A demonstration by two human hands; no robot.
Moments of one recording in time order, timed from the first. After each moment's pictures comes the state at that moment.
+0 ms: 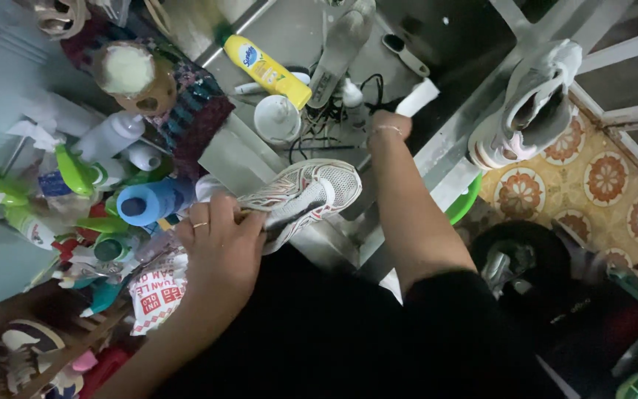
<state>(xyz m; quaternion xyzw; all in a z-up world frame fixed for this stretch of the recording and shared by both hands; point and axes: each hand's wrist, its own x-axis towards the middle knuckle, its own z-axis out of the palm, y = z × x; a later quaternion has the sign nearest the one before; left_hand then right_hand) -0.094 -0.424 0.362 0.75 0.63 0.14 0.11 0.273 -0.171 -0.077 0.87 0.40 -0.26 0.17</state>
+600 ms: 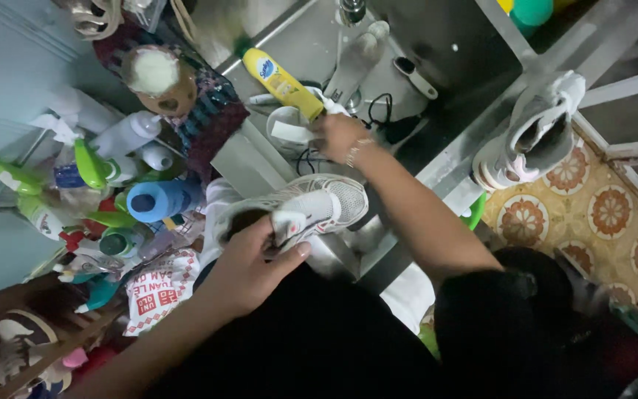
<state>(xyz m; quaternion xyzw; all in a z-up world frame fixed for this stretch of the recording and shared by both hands) -0.083 -0.421 0.373 0.44 0.54 0.29 0.66 0.111 -0.219 0.215 0.48 0.82 -0.30 0.02</state>
